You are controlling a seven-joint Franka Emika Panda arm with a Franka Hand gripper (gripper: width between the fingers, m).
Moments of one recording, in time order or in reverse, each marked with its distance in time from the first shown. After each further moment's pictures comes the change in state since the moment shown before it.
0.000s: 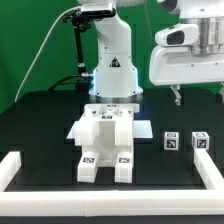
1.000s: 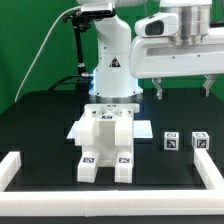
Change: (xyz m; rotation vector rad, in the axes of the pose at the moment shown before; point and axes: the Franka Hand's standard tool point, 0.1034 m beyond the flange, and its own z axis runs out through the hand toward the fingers) arm 0.027 0.040 -0.025 0.003 -0.036 0.004
